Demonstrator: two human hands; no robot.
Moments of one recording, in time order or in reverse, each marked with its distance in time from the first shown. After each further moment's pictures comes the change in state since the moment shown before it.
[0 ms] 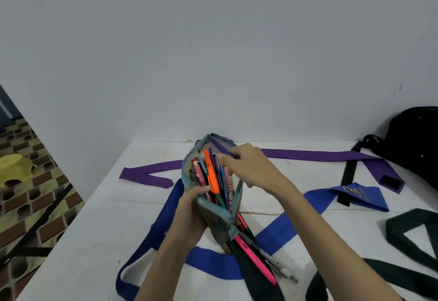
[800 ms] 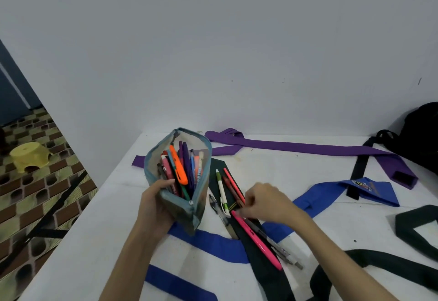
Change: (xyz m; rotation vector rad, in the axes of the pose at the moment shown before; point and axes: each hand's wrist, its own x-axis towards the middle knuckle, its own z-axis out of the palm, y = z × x) left_hand -0.028 0.026 -0.056 -0.032 0.203 0.030; right_hand -0.033 0.065 0.040 -0.343 -0.322 0.093
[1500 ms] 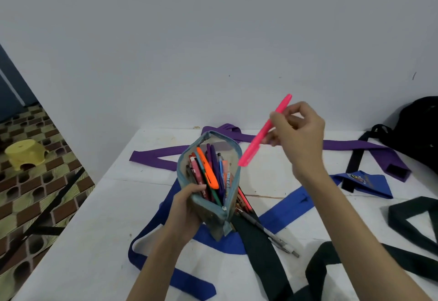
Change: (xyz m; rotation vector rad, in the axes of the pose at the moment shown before) left_hand -0.012 -0.033 0.038 0.010 -0.153 -0.079; right_hand -0.036 -0.034 -0.079 1.038 0.885 -0.255
